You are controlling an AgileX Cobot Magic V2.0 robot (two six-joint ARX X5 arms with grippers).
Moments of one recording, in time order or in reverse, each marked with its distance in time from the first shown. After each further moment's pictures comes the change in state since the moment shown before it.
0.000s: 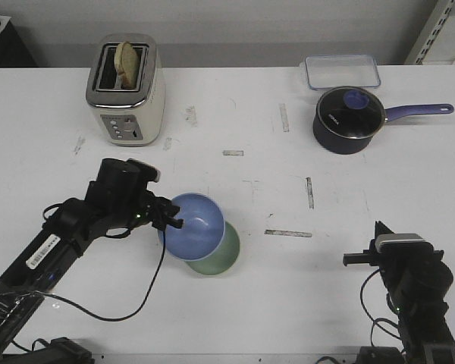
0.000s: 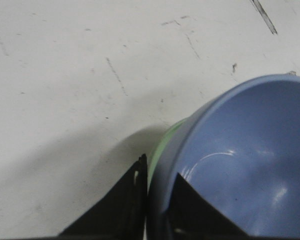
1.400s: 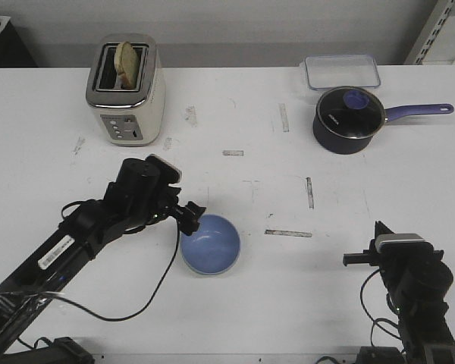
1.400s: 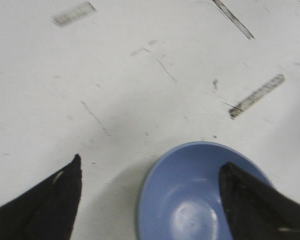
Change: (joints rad) left arm -0.094 0.010 0.028 0.108 -0.131 0.088; right arm 0.000 0.000 0.000 0.000 0.000 0.000
